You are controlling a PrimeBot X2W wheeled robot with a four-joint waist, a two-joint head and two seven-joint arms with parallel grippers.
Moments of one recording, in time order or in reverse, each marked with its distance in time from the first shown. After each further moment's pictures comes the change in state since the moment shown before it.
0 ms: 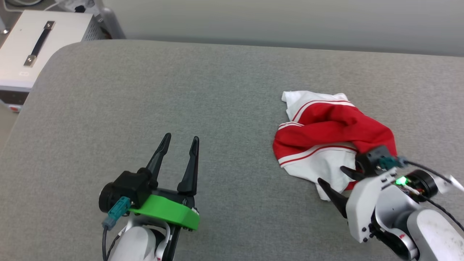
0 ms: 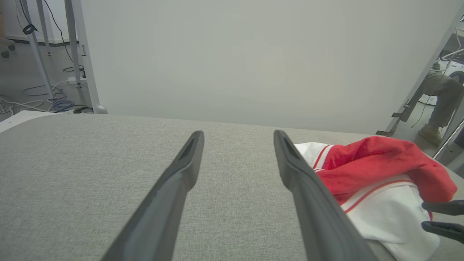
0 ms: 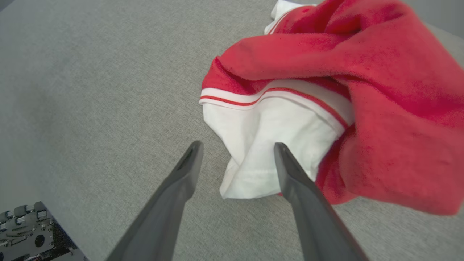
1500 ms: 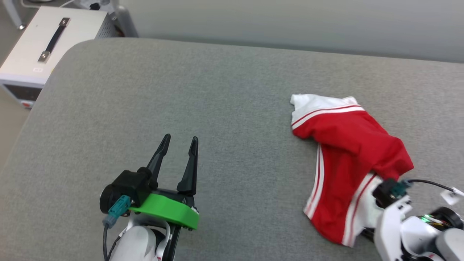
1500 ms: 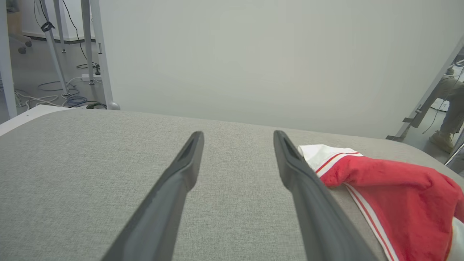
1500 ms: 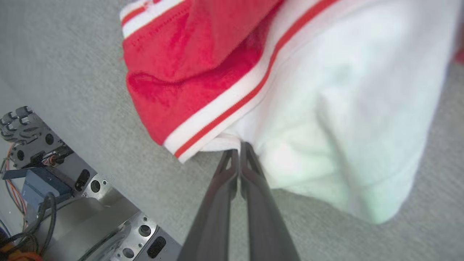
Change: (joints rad) left arm -0.014 -0.007 0.009 0.032 -0.007 0.000 0.000; right arm 0.023 -0.220 0.140 0.091 0.244 0.000 0.208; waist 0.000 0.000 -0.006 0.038
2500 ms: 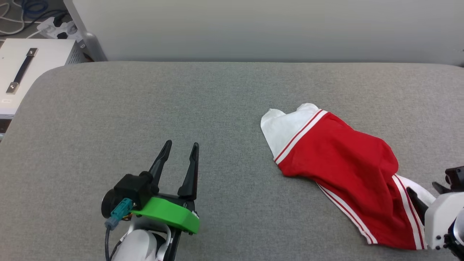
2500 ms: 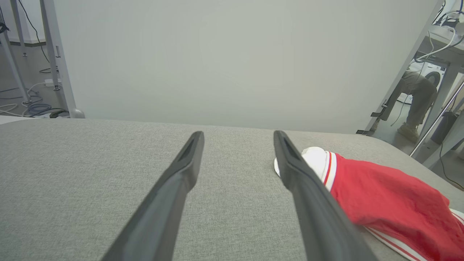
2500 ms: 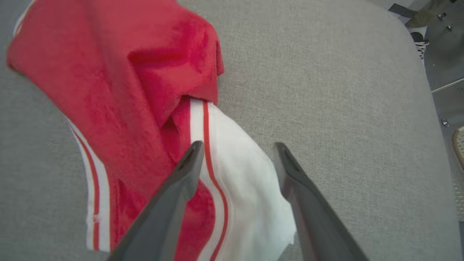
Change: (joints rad) left arm 0.013 0.000 -0.006 0.026 -0.005 0.000 0.000; right arm 0.098 0.094 -0.430 0.122 -0.300 0.000 -0.344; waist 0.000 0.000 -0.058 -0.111
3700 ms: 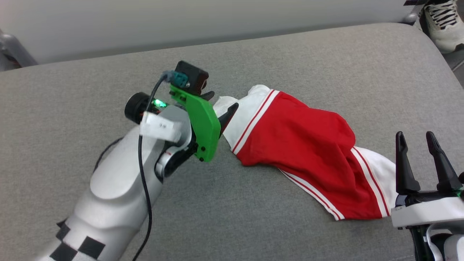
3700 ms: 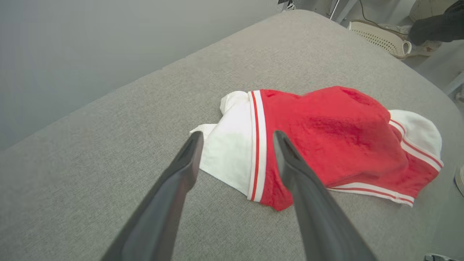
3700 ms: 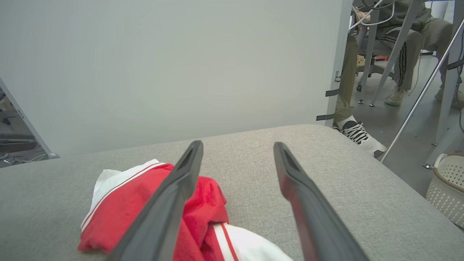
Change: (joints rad) left arm -0.569 0.204 -0.387 0.155 -0.310 0.000 0.680; right arm 0.054 0.386 -0.161 -0.290 -0.097 0.000 -0.516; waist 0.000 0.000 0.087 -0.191
